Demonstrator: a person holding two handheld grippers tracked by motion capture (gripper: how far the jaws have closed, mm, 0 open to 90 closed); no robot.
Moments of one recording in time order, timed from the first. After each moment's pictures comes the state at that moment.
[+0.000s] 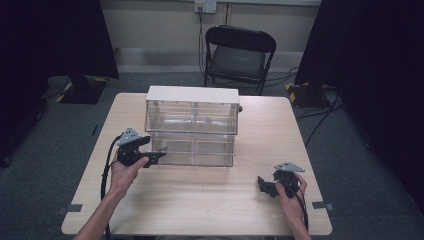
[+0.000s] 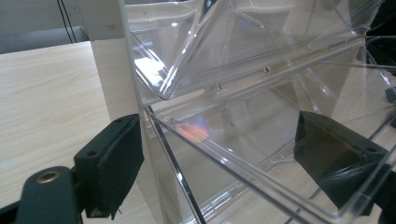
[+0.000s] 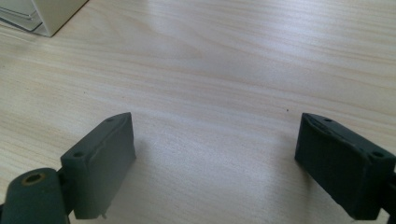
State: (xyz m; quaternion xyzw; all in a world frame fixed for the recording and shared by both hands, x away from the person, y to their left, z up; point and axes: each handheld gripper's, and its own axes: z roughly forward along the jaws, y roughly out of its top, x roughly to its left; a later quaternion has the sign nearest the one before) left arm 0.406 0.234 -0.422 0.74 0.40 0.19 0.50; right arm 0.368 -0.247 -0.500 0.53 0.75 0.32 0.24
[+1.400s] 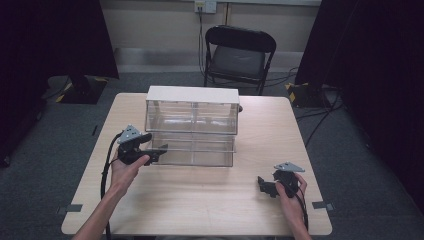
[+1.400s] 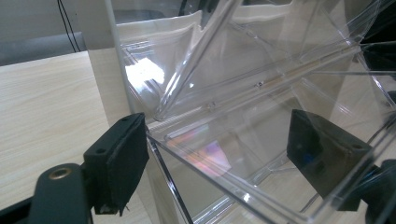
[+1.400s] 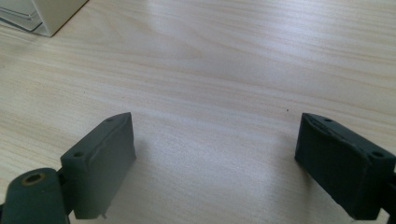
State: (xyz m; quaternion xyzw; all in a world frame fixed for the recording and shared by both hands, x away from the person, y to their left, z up) left arm 0.406 0.230 -0.412 0.75 0.40 0.20 0.50; right arm 0.368 -0.247 -0.500 0.53 0.75 0.32 0.24
